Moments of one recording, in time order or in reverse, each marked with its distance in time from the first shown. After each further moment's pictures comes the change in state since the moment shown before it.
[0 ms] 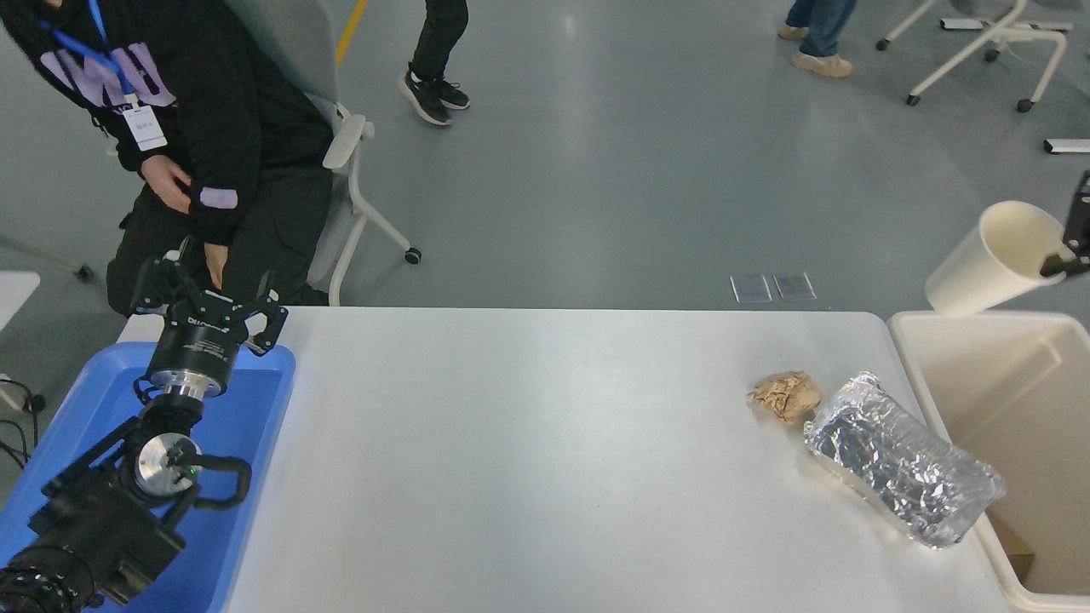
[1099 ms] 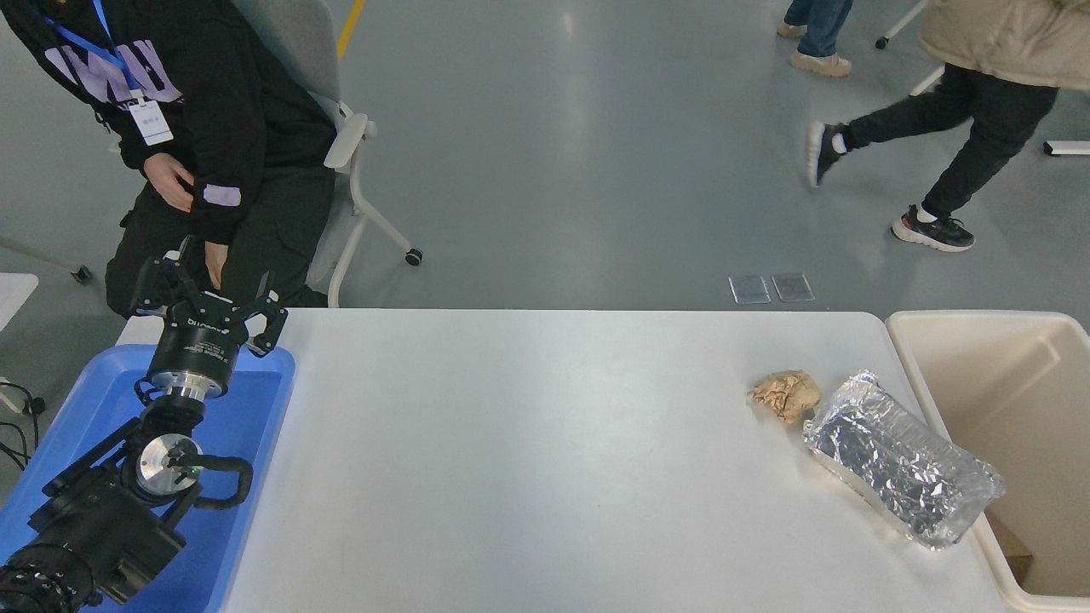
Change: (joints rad) left arm -0.001 0.000 0.000 -0.001 0.000 -0.001 0.000; right arm -1.217 0.205 0.781 -0.855 -0.004 -0.615 -0.141
